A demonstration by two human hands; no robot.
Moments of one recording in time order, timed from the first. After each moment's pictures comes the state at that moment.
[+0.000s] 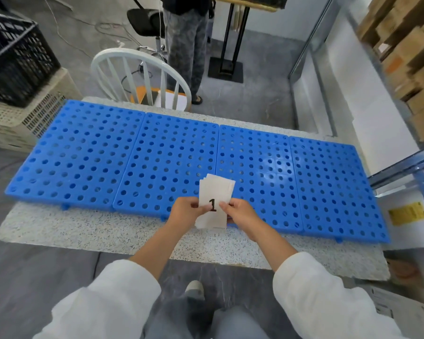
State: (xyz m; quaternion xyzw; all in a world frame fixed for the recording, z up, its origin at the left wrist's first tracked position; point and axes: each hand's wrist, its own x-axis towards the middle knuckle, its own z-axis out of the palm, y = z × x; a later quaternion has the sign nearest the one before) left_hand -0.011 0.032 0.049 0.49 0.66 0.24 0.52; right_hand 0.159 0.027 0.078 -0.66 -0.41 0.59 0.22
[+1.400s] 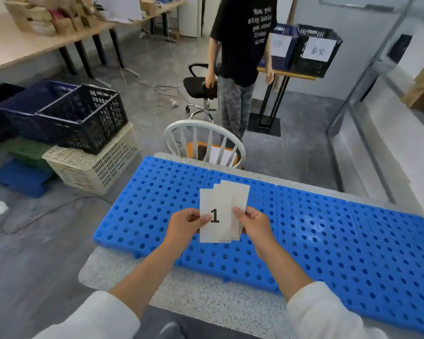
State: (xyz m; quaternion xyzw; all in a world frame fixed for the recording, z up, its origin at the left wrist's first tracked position) left_hand -0.199 0.104 0.129 0.40 0.62 0.43 0.52; right_hand -0.011 0.124 0.148 -0.59 -0.42 0.57 0.39
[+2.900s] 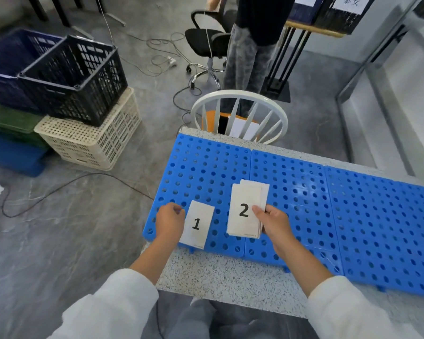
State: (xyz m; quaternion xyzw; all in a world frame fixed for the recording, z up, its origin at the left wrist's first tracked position) left_hand -0.415 0.142 0.034 0.41 0.80 0.23 0.38; right_hand -0.167 0.139 0.091 -0.70 -0.33 0.53 0.35
